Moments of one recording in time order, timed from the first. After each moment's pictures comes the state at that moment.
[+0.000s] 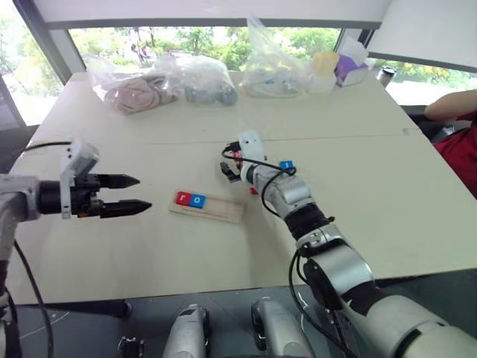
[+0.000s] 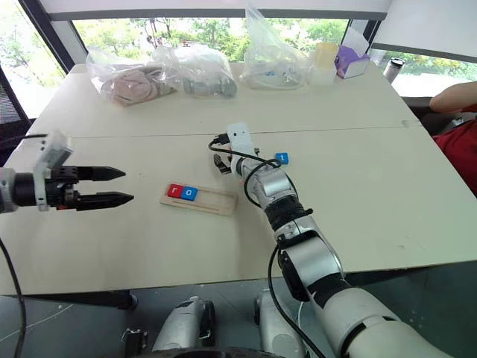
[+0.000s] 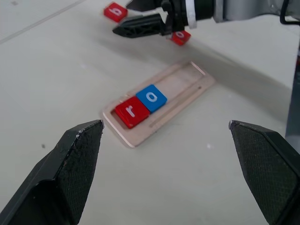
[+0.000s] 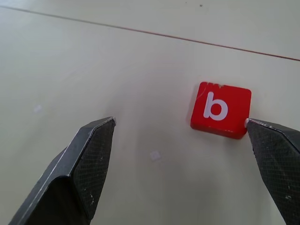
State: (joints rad) left arm -0.31 1.01 0.32 -0.13 -0.51 0.85 -1.26; right arm -0.98 0.02 0.12 0.75 0.20 0.49 0.05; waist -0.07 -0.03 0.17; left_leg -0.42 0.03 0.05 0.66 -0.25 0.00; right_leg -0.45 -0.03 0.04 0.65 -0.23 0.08
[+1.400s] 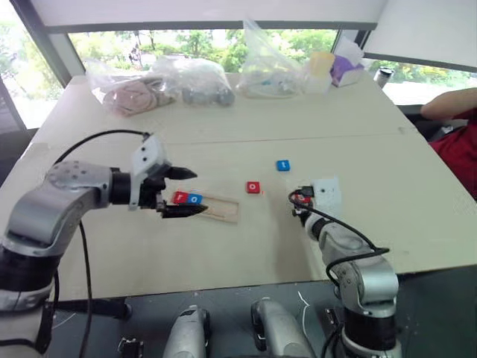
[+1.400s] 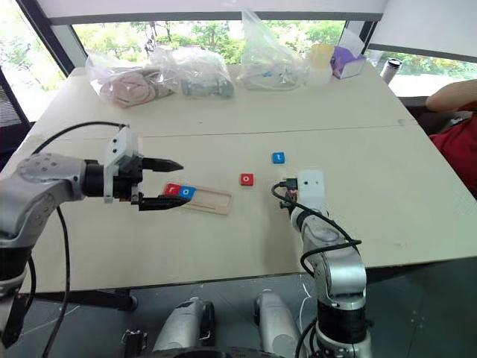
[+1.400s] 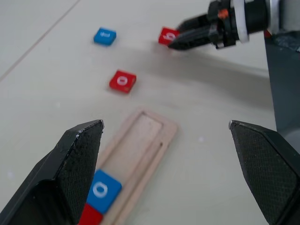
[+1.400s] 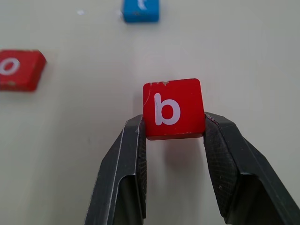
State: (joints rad) left arm -0.55 0.88 -0.02 -0.31 -0.56 0.77 -1.09; right arm -0.19 0.00 -0.05 -0.58 0.08 1.15 -0.04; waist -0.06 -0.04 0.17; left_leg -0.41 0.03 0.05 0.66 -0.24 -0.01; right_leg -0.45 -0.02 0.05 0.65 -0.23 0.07
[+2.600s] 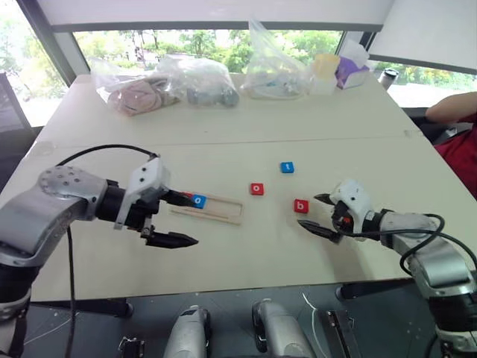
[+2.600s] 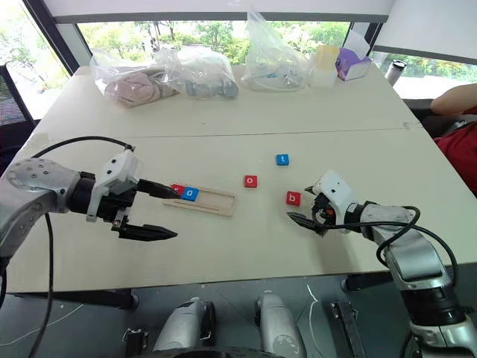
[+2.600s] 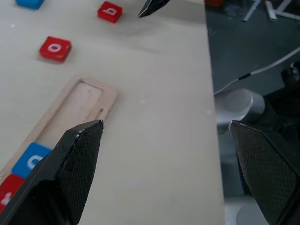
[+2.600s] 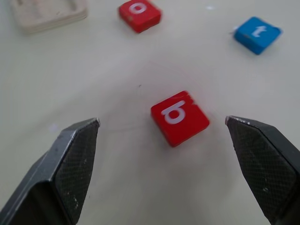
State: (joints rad) left arm -0.44 1.02 -0.04 -0.42 -0.63 0.80 -1.25; right arm -0.22 -0.74 0.02 -0.08 0.25 0.41 0.92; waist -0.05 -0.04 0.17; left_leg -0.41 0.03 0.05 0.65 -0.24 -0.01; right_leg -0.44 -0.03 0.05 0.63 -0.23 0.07
